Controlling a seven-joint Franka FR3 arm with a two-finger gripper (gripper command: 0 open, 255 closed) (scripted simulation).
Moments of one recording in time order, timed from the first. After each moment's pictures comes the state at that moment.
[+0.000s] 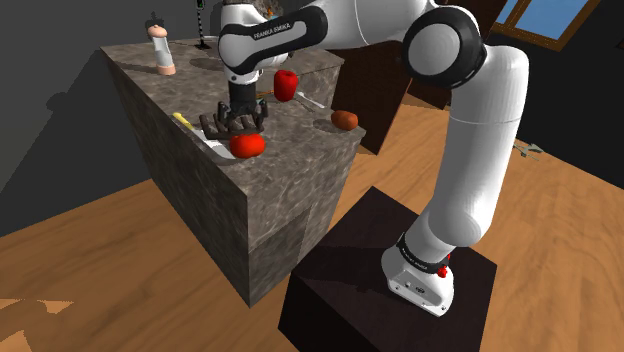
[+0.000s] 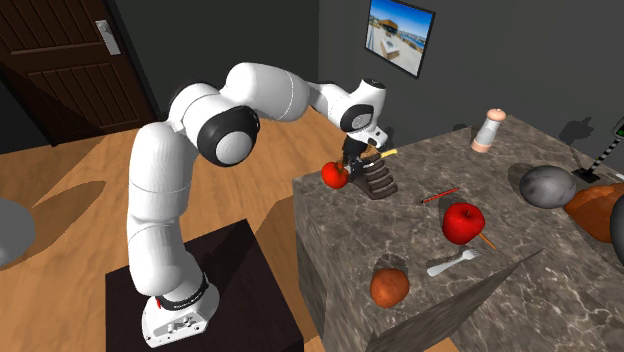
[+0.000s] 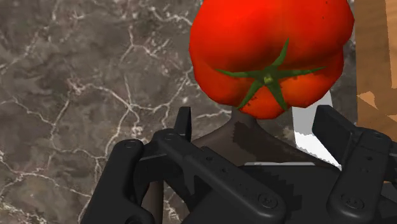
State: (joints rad) arm 0.00 0.39 0.15 -1.69 0.03 1.97 0.45
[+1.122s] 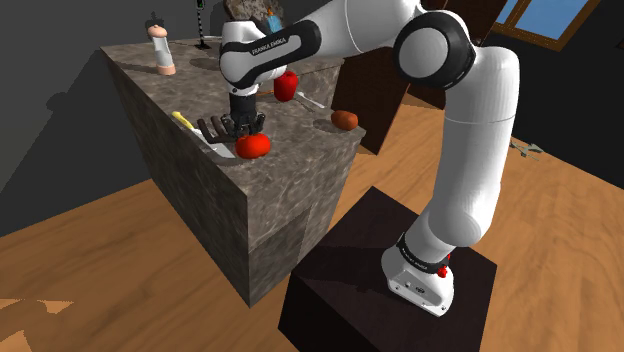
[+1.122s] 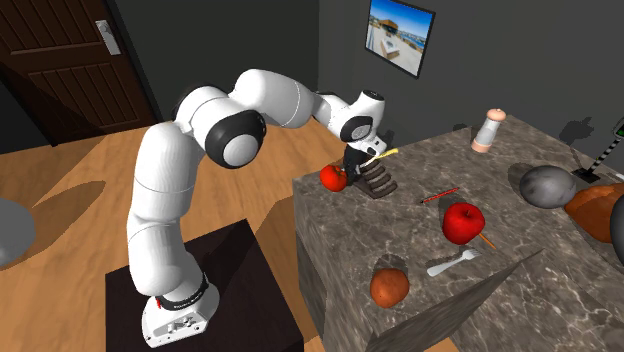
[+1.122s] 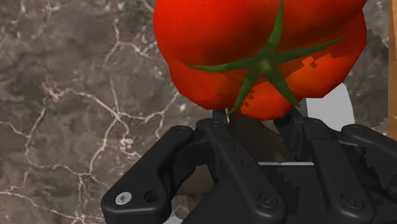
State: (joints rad) arm 0.00 0.44 0.15 -1.71 0.02 2.04 0.45
